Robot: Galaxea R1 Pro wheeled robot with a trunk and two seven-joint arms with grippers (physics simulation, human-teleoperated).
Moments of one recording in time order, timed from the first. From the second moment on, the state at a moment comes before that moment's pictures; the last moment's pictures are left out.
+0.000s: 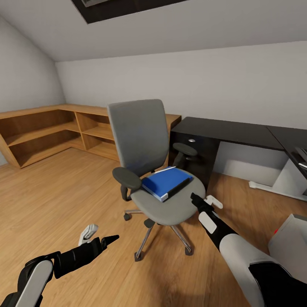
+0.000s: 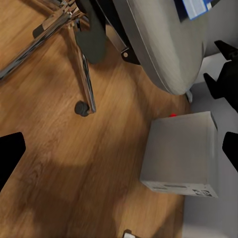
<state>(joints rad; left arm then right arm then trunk) -0.14 0.12 0.12 -1.58 0.91 1.00 -0.16 -0.90 0.02 0.08 -0.33 -0.71 -0.18 -0.15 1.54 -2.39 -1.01</state>
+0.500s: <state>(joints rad) -0.14 0.12 0.12 -1.58 0.91 1.00 -0.16 -0.90 0.02 0.08 -0.33 -0.77 -0.14 -0.15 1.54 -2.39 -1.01</state>
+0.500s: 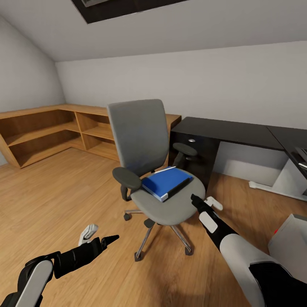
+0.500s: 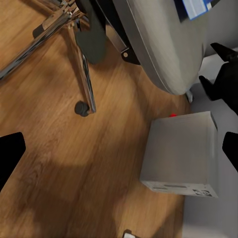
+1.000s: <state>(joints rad) -0.14 0.12 0.12 -1.58 0.91 1.00 -0.16 -0.90 0.02 0.08 -0.33 -0.82 -0.12 -0.15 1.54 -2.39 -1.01</state>
